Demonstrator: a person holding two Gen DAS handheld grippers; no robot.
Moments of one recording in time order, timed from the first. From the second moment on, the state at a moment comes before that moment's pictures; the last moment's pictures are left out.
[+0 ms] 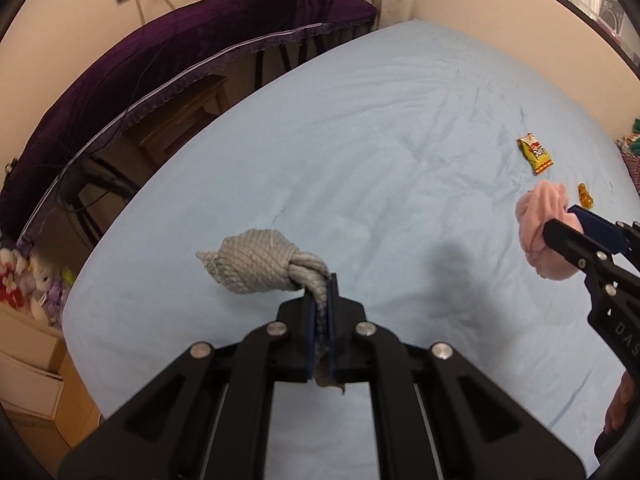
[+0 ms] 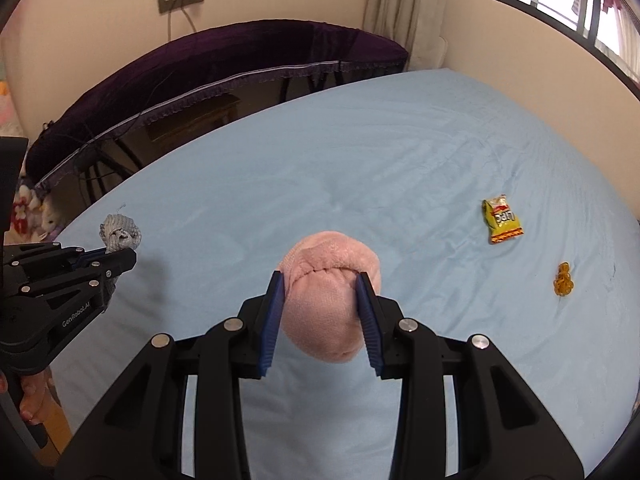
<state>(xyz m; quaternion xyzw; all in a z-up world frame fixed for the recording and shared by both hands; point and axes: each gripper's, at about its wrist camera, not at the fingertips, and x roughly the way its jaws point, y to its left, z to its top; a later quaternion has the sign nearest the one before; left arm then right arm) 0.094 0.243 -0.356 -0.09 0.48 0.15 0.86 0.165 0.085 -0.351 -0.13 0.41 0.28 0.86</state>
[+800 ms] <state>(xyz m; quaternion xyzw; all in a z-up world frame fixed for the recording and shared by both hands) -0.206 0.456 -0.361 -0.21 0.47 0.37 0.78 -0.074 0.357 -0.347 -0.25 0.37 0.52 0.73</state>
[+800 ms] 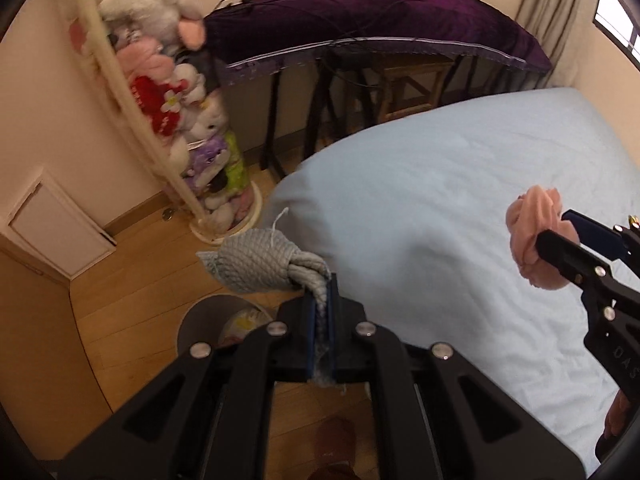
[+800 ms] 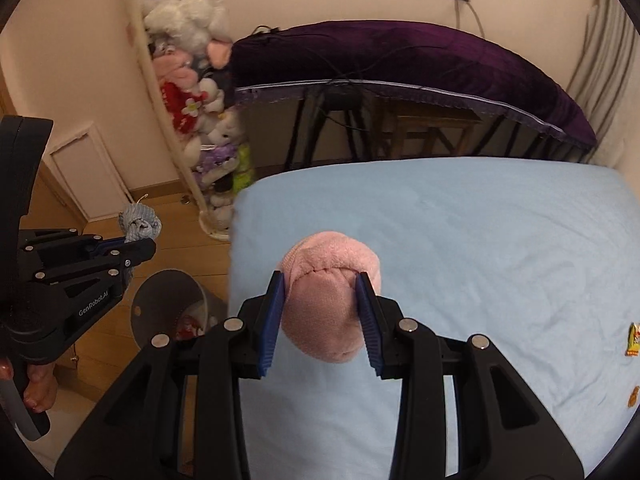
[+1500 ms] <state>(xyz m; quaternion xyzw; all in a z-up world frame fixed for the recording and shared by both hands) -0.433 0.510 -0.425 -0.33 0.44 0.49 0.67 -0.300 0.496 -0.393 -0.34 0.33 0.66 0.58</state>
